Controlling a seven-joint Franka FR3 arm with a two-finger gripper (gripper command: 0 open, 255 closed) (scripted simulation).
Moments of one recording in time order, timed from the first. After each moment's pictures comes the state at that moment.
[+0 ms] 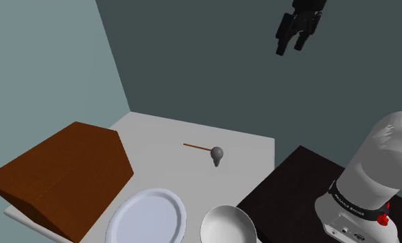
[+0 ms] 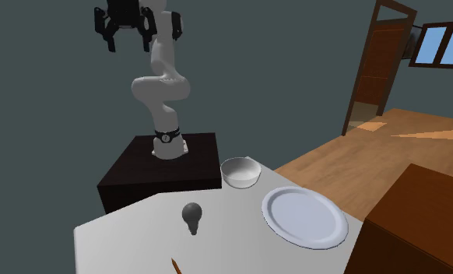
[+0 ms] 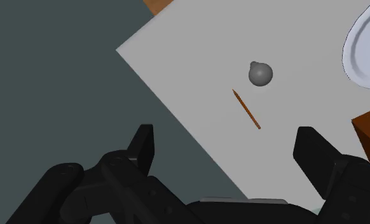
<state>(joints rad) 0.02 -0.83 -0.02 -2.27 -0.02 1.59 0.09</state>
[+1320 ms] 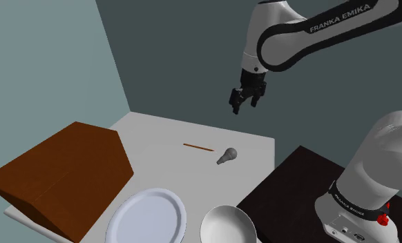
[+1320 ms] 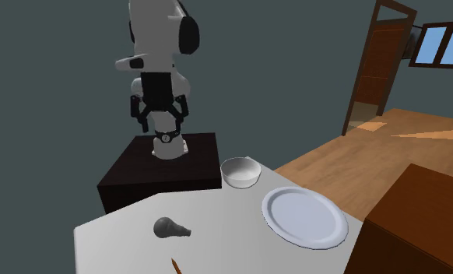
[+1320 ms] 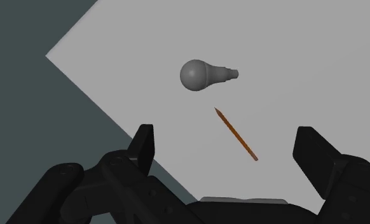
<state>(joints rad) 0.05 -0.53 0.12 -2.60 0.05 2.17 0.25</state>
